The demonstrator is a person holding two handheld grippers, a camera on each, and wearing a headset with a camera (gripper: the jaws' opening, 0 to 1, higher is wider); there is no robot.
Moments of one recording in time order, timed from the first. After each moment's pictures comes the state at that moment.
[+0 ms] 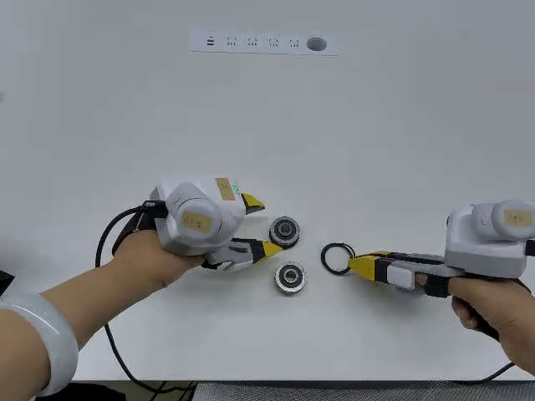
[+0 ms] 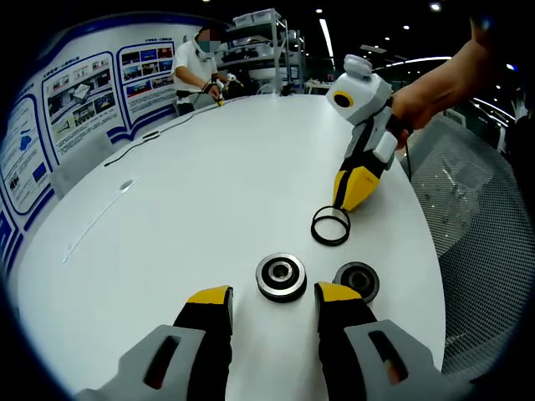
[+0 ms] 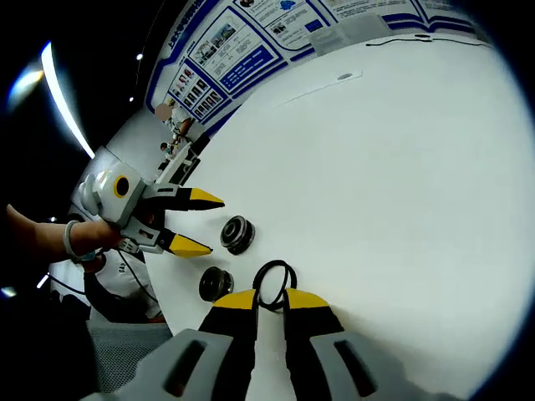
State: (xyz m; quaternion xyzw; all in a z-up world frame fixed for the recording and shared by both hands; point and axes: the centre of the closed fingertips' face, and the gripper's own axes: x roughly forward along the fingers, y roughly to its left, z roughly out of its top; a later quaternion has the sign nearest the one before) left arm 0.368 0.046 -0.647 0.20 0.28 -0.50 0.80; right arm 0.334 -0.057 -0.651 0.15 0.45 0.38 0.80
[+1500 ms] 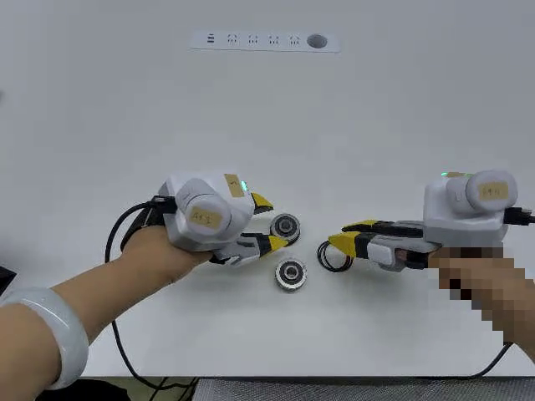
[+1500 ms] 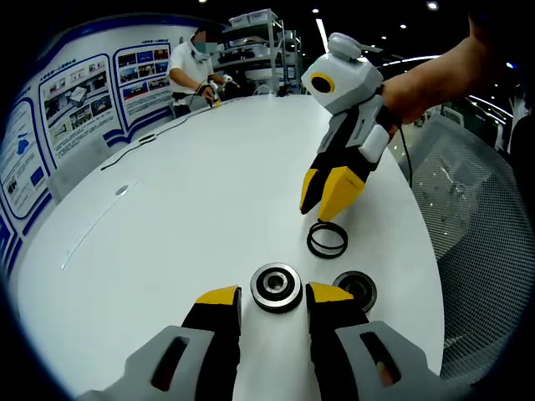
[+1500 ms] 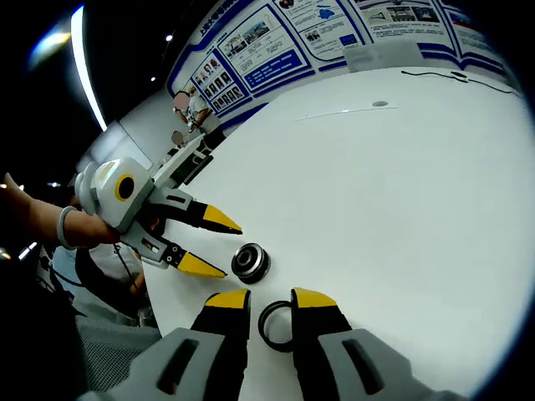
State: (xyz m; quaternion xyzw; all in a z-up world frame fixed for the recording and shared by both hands) left arm 0.367 0.035 -0.645 0.21 0.27 -0.50 0.79; right arm 0.364 -0.033 -0.640 0.10 0.41 0.42 0.81
